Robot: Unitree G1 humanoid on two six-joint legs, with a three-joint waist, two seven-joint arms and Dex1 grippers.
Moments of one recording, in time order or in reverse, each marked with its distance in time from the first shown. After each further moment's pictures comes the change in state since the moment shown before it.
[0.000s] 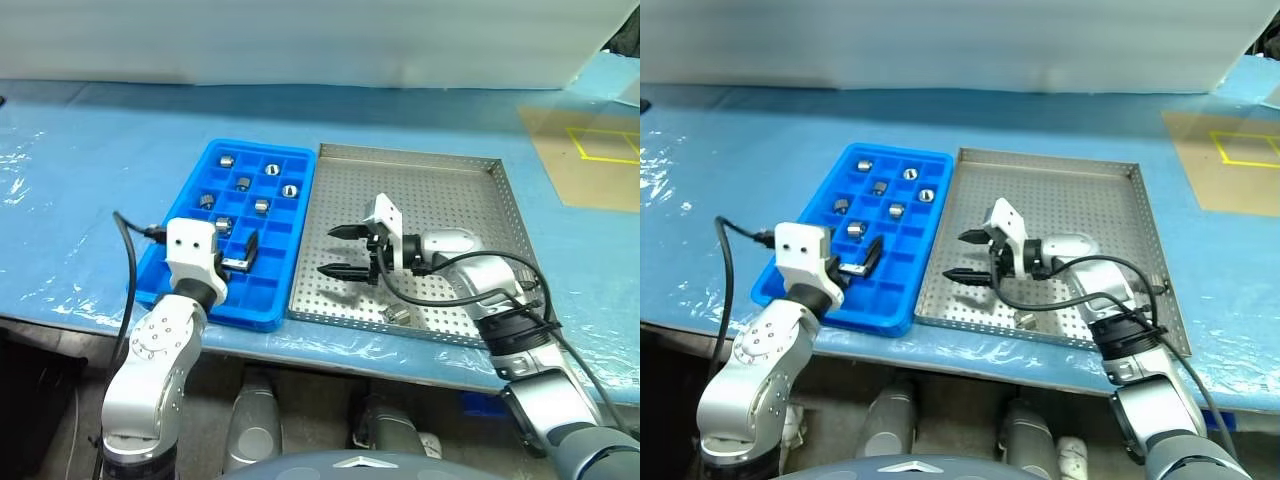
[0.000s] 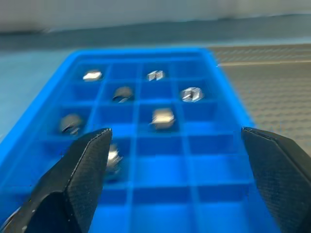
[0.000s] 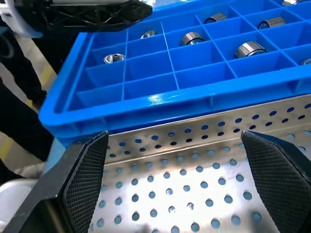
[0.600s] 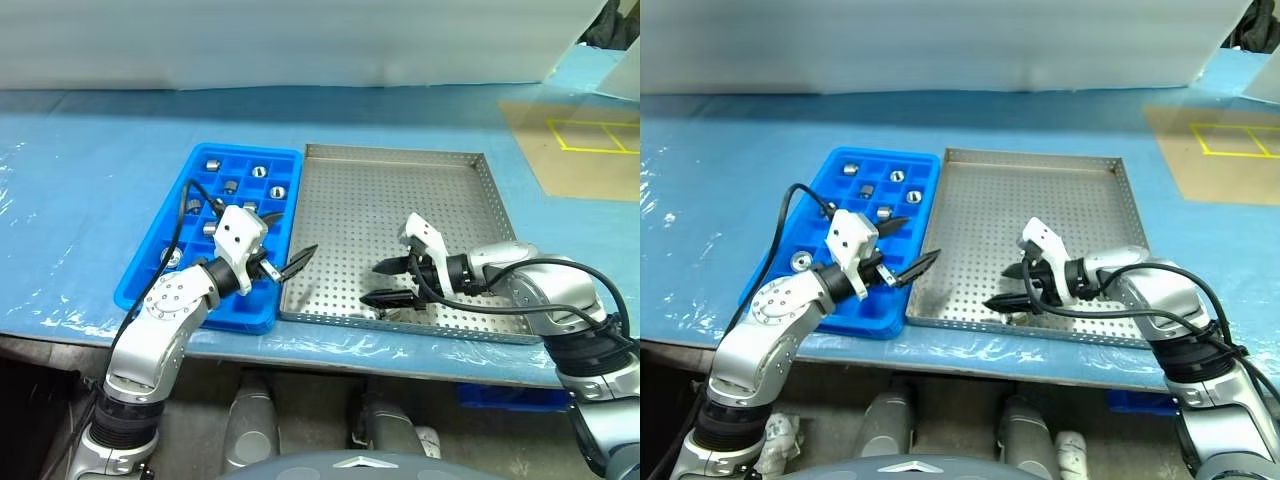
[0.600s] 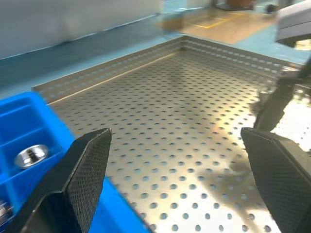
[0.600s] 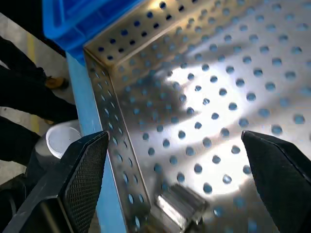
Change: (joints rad) left arm -0.163 0.215 -0.113 0.272 -0.134 -0.236 -0.457; right arm 0.111 -0.285 -0.020 -0.276 0.115 0.531 -0.093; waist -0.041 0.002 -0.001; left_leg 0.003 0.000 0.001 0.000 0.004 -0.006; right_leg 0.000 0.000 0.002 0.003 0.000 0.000
